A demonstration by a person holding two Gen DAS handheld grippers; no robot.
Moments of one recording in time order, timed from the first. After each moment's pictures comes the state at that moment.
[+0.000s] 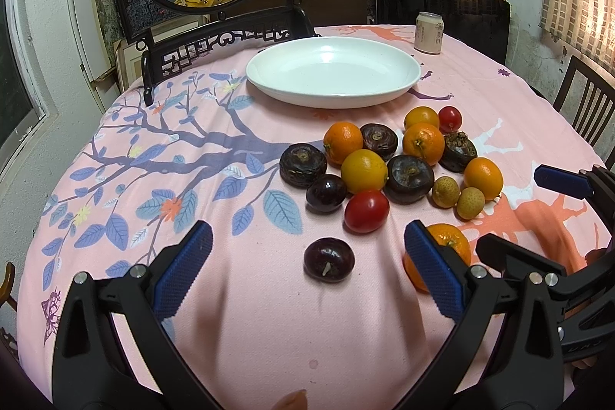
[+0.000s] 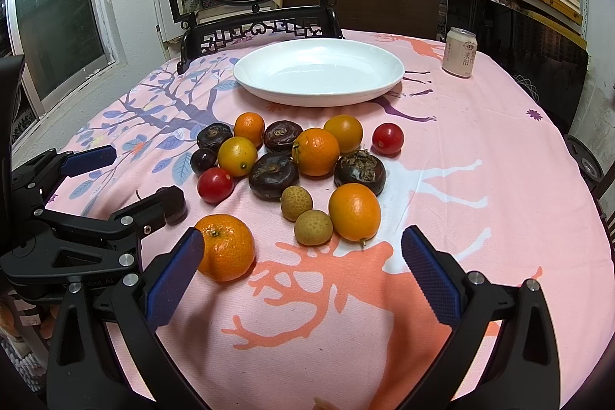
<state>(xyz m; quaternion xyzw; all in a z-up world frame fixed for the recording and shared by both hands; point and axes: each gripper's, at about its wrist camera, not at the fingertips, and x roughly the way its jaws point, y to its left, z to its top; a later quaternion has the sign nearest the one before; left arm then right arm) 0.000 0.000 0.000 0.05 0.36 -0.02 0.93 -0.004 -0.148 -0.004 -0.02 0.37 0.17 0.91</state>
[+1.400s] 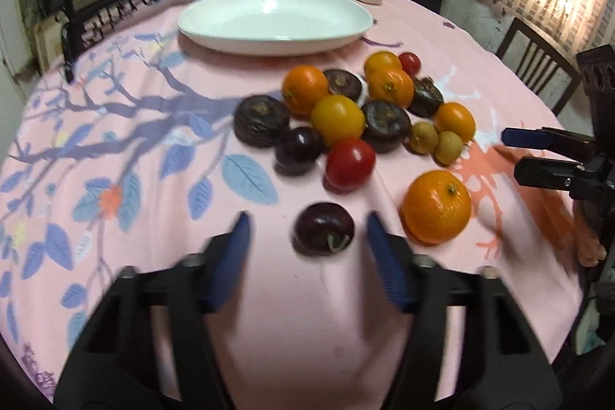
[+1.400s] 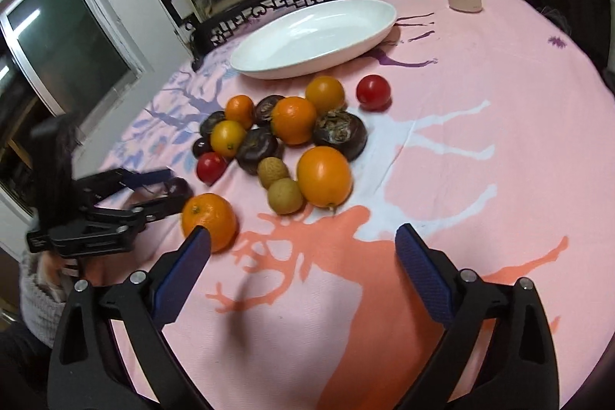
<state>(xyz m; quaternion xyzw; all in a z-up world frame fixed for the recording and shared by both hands) 0.022 0.022 -0.027 0.05 0.45 -0.18 0.87 0.016 -0.209 -0.020 0.09 0.43 0.26 0.86</state>
